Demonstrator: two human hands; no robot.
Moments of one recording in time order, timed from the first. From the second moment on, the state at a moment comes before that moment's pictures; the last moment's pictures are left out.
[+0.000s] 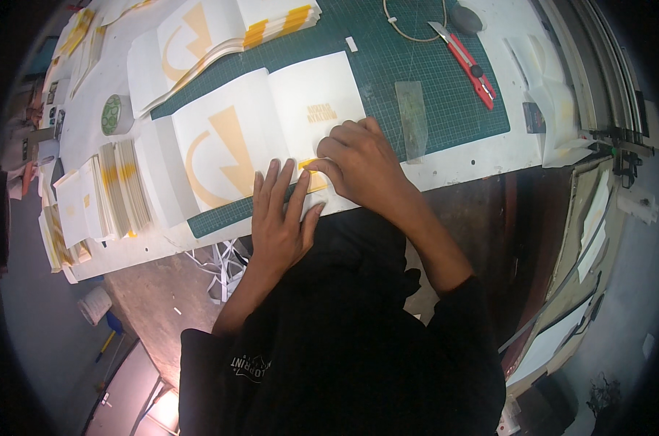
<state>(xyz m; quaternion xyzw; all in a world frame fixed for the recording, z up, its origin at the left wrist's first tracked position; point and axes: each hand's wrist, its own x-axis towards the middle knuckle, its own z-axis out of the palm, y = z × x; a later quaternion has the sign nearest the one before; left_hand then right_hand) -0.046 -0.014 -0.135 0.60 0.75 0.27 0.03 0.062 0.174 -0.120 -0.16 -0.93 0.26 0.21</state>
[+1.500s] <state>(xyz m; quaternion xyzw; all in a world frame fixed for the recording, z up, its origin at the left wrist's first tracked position) -0.026 -0.002 -0.134 0.61 0.78 0.16 -0.04 0.110 0.189 -0.137 -0.29 -0.90 0.20 0.25</state>
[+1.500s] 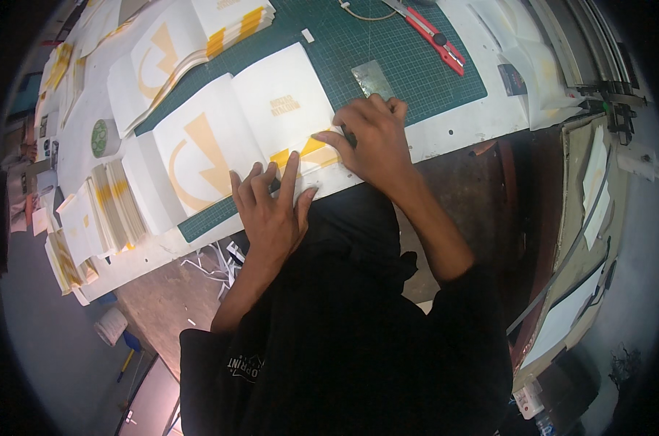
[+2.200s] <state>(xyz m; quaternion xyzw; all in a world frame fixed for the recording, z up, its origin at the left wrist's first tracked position) -0.112 0.107 -0.070 0.63 0.71 0.12 0.29 0.114 0.157 -0.141 -0.38 -0.86 0.15 0.32</state>
